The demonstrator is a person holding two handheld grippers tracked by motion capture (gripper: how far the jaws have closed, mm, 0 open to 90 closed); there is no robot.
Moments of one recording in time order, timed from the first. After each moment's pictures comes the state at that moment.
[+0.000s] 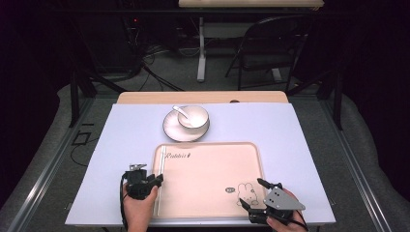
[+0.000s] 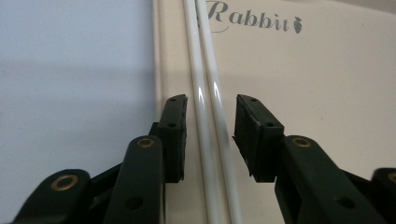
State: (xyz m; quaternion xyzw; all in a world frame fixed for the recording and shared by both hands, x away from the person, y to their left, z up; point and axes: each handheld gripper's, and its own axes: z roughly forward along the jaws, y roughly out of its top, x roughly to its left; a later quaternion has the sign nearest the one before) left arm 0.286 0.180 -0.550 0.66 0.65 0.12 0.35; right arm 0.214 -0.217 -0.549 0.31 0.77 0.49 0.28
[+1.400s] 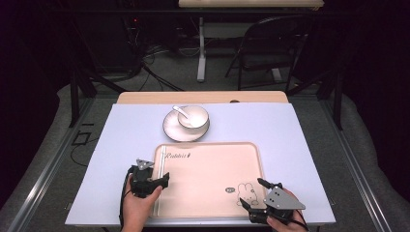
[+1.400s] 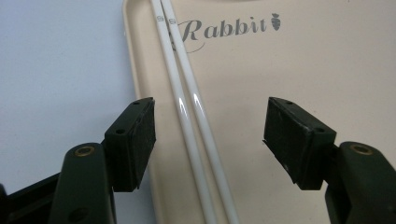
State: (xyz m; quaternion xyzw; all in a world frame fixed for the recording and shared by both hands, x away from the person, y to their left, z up) left arm 0.291 0.169 -0.538 0.73 0.58 0.17 0.32; right arm 0.215 -0.218 -0.549 0.31 0.77 0.49 0.28
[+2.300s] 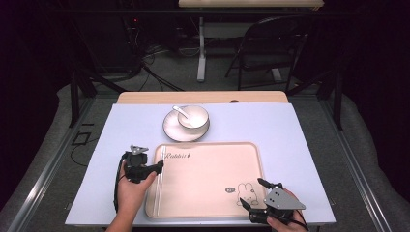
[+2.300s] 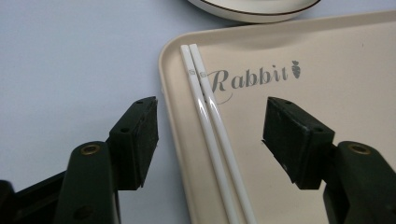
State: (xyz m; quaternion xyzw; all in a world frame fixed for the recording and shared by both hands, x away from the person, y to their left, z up) left arm 0.324 0.186 -0.515 0.72 0.58 0.18 0.33; right arm 0.215 -0.218 -0.549 0.31 0.77 0.48 0.28
